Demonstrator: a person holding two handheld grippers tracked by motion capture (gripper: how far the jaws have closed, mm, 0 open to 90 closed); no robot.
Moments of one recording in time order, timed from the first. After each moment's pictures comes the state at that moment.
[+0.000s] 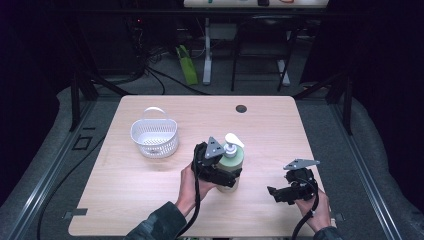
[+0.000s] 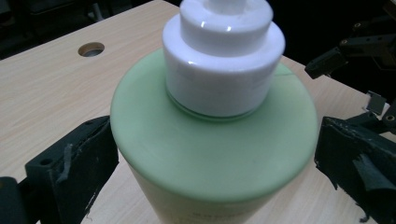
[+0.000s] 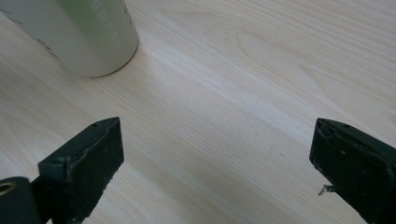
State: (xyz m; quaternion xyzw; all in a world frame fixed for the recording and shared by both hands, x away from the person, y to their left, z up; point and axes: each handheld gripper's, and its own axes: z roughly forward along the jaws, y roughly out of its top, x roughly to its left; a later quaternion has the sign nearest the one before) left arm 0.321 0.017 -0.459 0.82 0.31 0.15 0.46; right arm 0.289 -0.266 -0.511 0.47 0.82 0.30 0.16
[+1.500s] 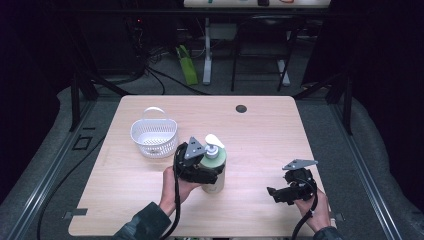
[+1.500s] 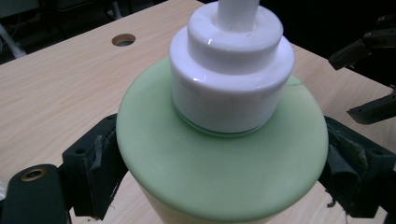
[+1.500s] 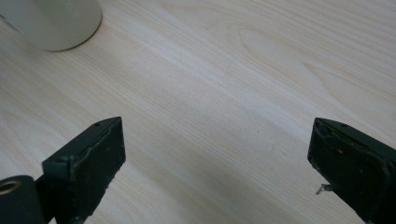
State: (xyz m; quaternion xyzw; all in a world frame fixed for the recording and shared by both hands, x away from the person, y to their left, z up) left arm 0.318 0.064 -0.457 0.81 0.32 0.17 0.45; right arm 0.290 -0.265 -0.514 0.46 0.82 0.29 0.16
